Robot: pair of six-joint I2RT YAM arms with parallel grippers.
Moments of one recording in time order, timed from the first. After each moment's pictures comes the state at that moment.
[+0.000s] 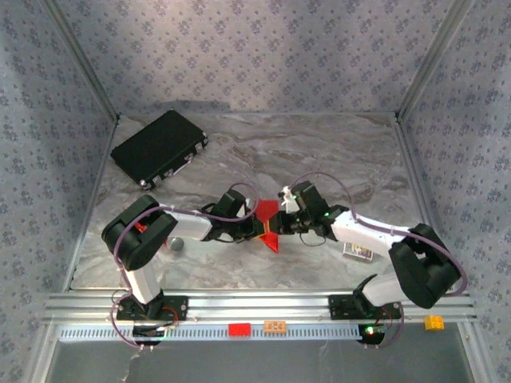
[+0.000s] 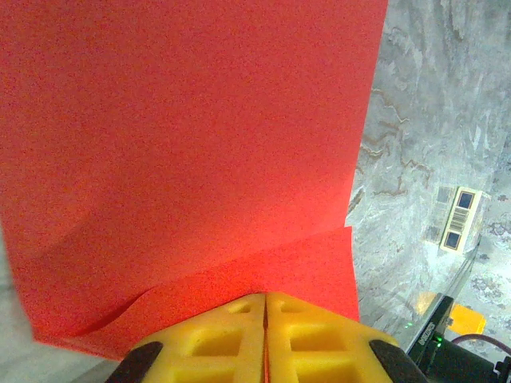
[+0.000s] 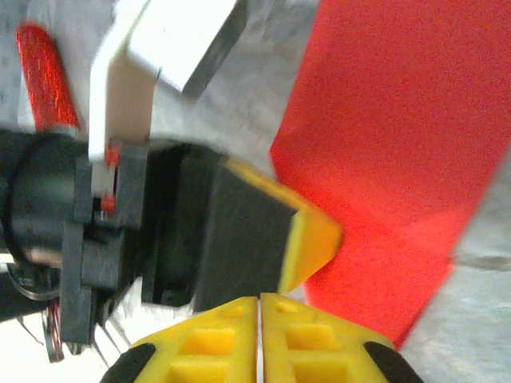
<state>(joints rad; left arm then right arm) -0.78 1.76 0.71 0.23 0.46 -1.04 0.67 1.41 0.67 -0.13 -0.47 0.59</state>
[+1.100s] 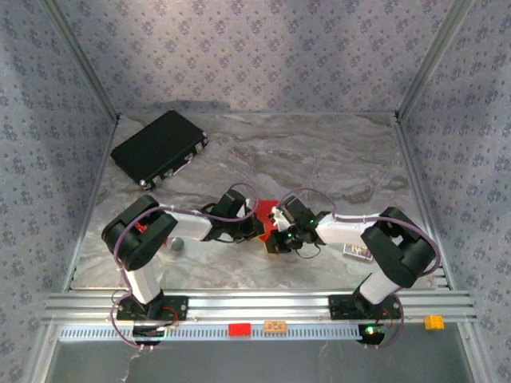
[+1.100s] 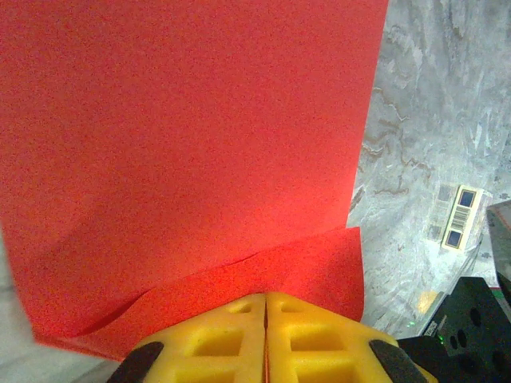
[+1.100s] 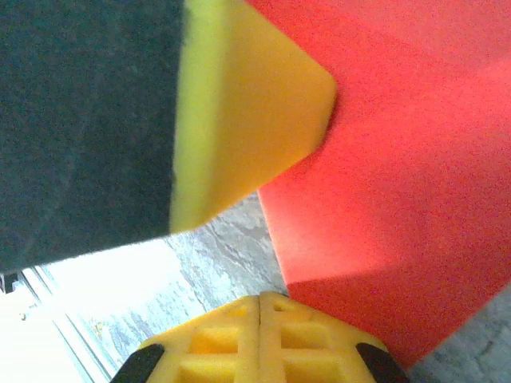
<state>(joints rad) -0.78 1.76 0.71 0.23 0.46 -1.03 0.74 1.57 0.63 -0.13 -0.51 0.54</state>
